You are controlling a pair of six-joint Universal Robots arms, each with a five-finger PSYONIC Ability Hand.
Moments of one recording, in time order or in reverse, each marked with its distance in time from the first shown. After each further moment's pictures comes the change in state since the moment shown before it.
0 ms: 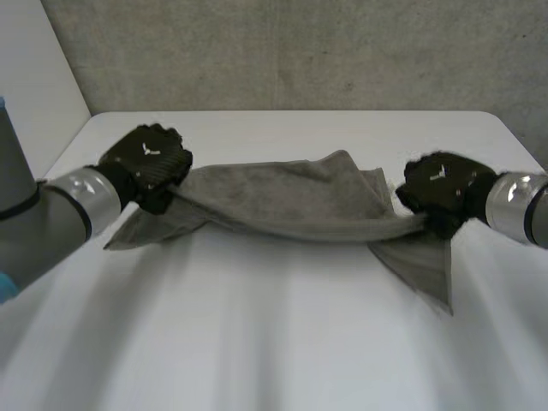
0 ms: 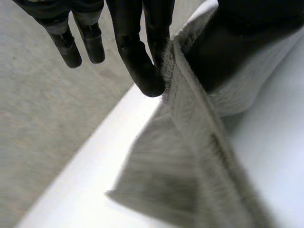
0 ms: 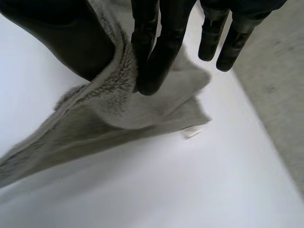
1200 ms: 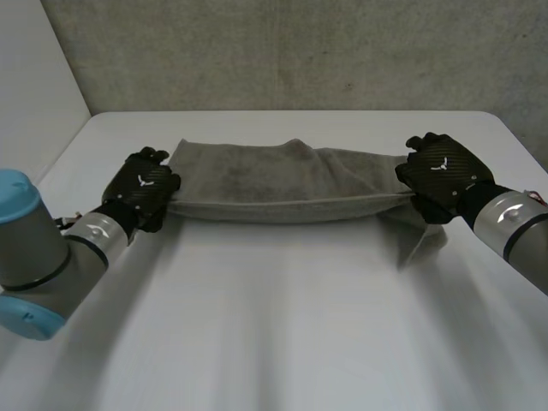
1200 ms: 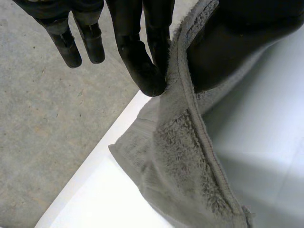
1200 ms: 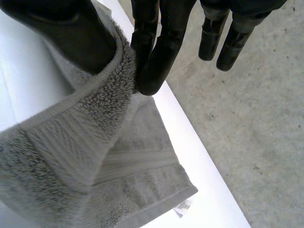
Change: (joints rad) left arm 0.095 -0.112 -0.320 0.566 0.060 0.006; right arm -0.043 -0.104 0.381 -0.597 -0.080 0.157; left_hand 0.002 0.004 0.000 0.000 0.021; right_hand -0.001 0.000 0.000 0.000 0.010
